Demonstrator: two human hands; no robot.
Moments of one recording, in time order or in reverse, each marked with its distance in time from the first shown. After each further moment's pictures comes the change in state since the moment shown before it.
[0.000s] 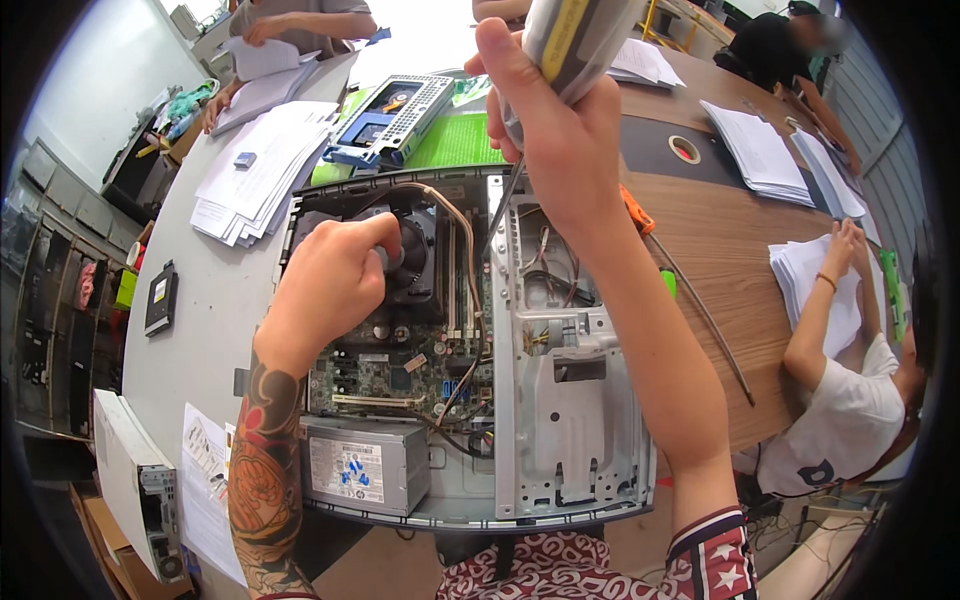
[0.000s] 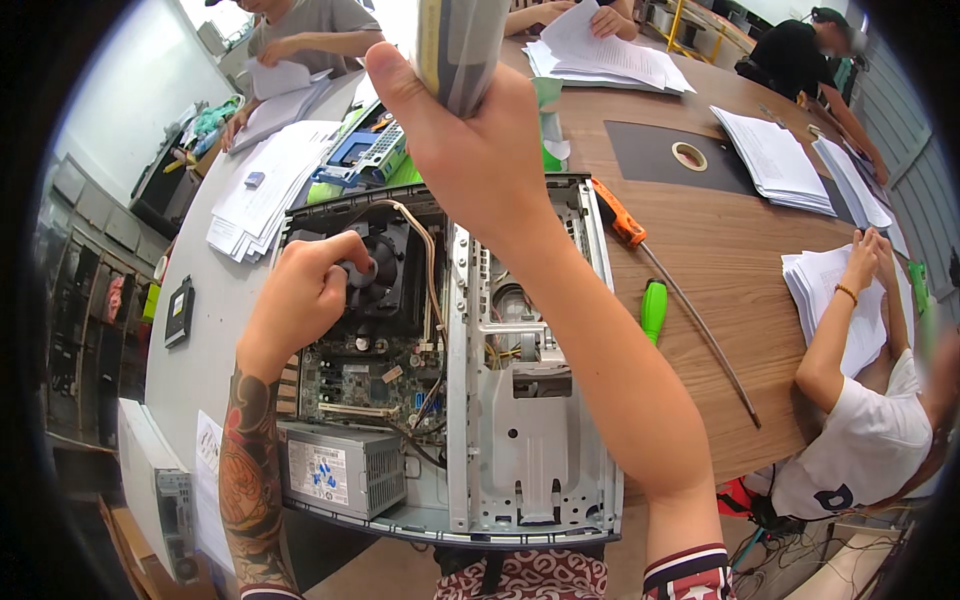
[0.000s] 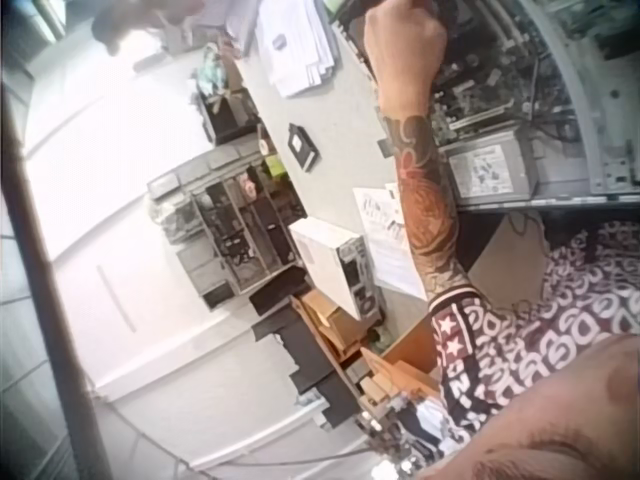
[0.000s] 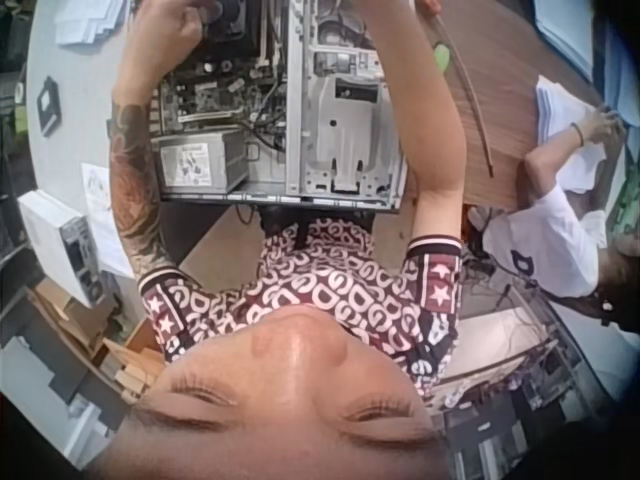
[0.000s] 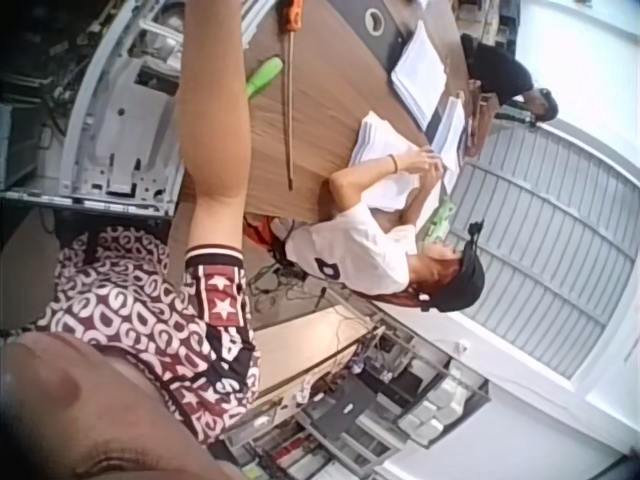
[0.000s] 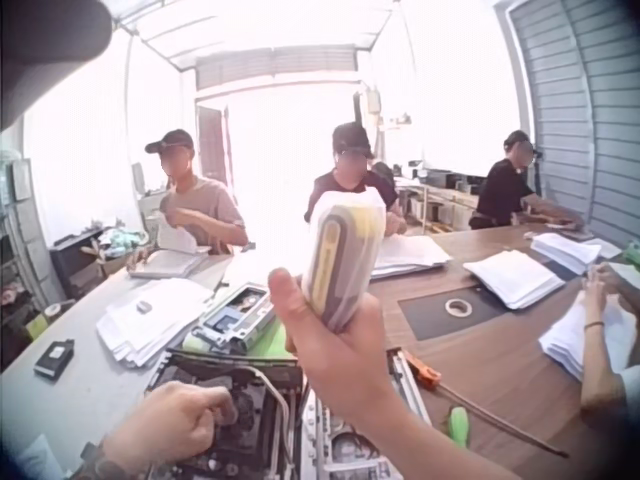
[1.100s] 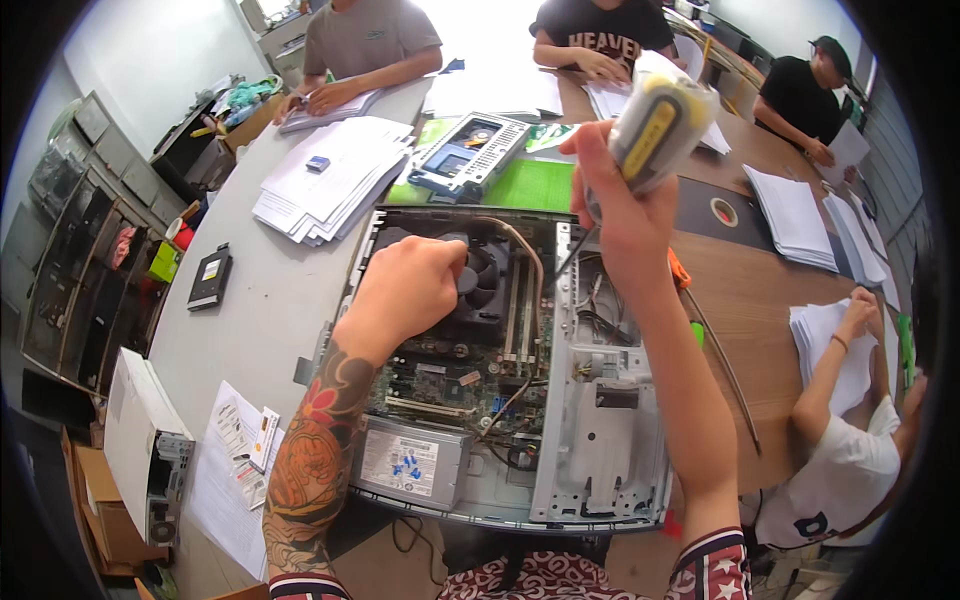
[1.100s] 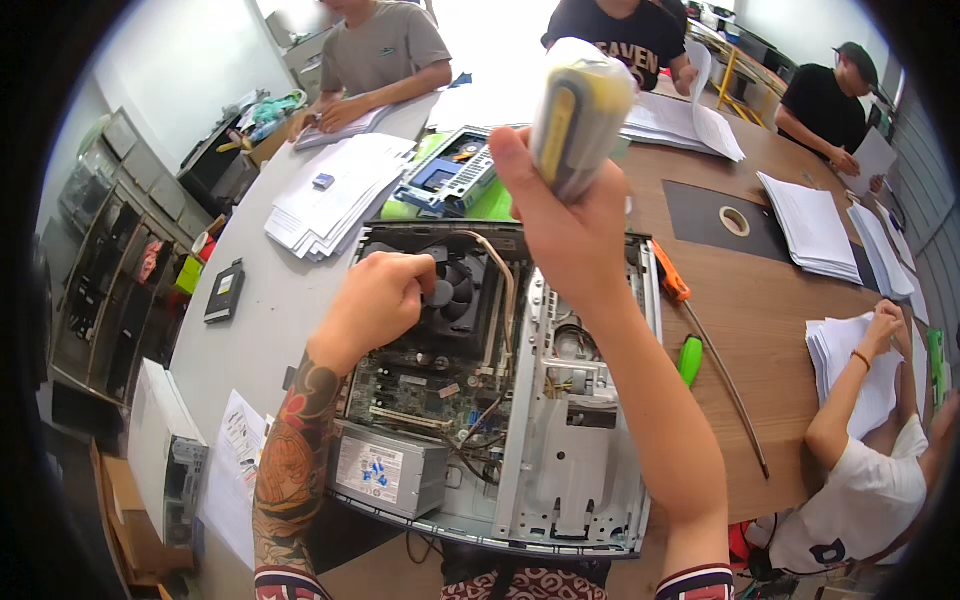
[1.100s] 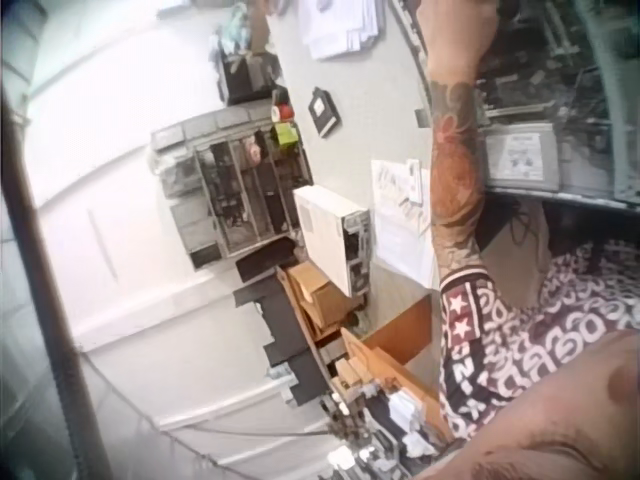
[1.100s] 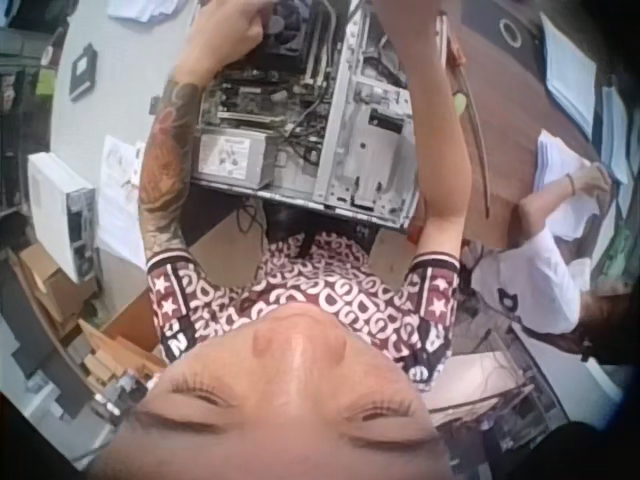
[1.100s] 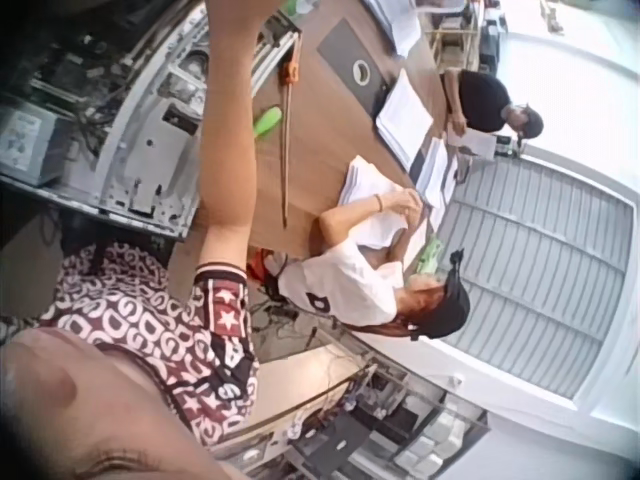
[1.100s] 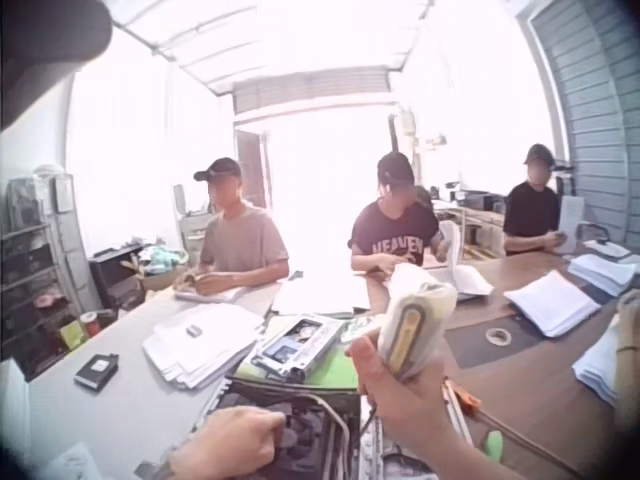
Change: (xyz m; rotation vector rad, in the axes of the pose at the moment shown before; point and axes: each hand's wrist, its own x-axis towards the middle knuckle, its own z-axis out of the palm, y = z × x) left_hand -0.002 -0.010 0.002 0.083 0.058 -0.028; right_hand -0.012 -0.012 0.004 -0.036 -0.022 0.077
